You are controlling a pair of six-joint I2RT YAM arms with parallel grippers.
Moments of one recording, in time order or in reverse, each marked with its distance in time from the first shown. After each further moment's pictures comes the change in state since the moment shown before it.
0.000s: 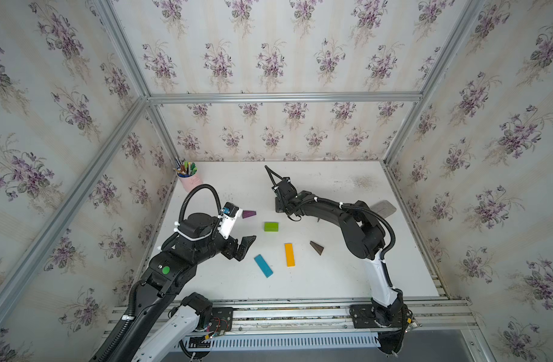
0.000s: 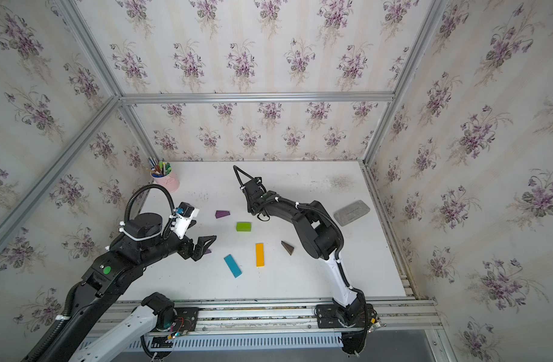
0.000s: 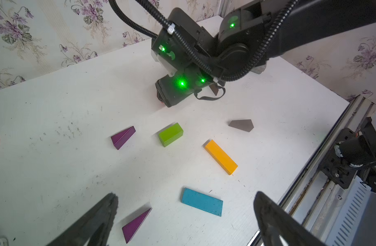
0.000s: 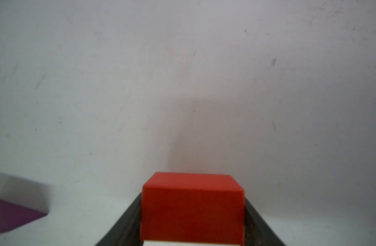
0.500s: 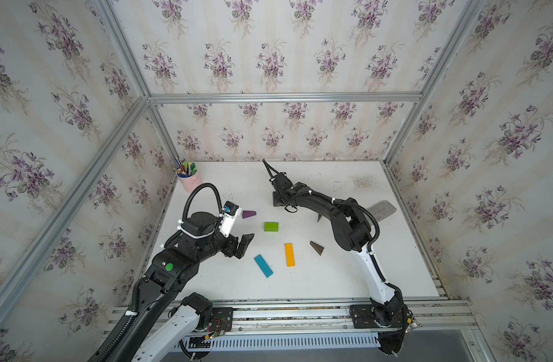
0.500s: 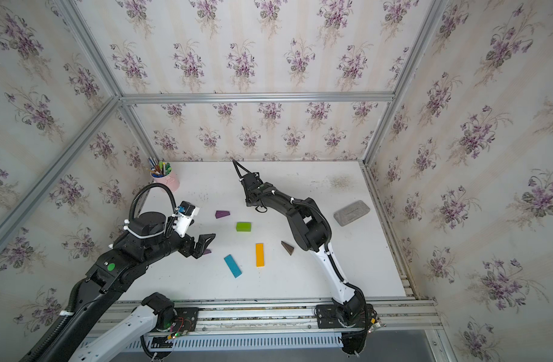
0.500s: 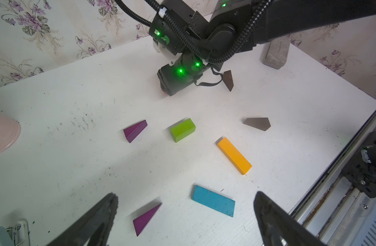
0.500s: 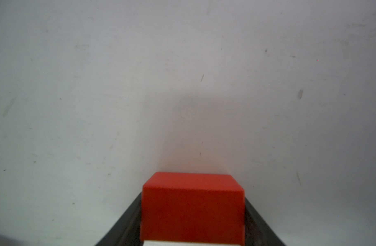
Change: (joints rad) left arm 0.000 0.023 -0.007 0.000 -0.080 -0.001; right arm -0.031 0.170 0.247 -0.141 -0.032 -0.041
